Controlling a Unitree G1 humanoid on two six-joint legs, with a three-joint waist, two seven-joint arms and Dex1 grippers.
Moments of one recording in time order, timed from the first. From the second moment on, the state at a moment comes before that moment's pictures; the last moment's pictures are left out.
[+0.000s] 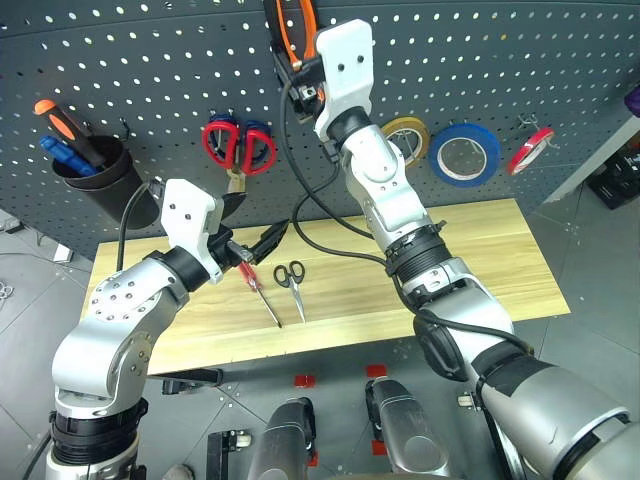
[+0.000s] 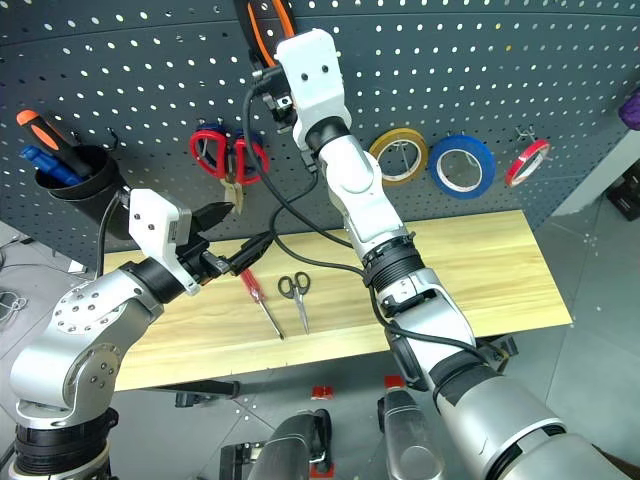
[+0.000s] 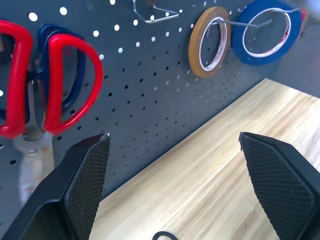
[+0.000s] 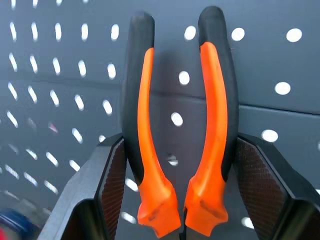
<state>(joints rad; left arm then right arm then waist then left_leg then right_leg) -0.25 0.58 0.19 -0.54 -0.51 0.67 -0.45 -1.27 0.05 0.08 0.91 -0.11 -0.42 -0.01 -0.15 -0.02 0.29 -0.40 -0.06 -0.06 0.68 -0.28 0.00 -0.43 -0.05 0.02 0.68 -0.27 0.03</state>
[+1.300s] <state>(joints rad) -0.29 0.54 0.14 -0.42 -0.39 0.65 -0.38 -1.22 0.06 0.08 0.93 -0.18 -0.44 -0.11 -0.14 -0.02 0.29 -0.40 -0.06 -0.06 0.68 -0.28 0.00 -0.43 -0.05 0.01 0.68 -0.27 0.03</state>
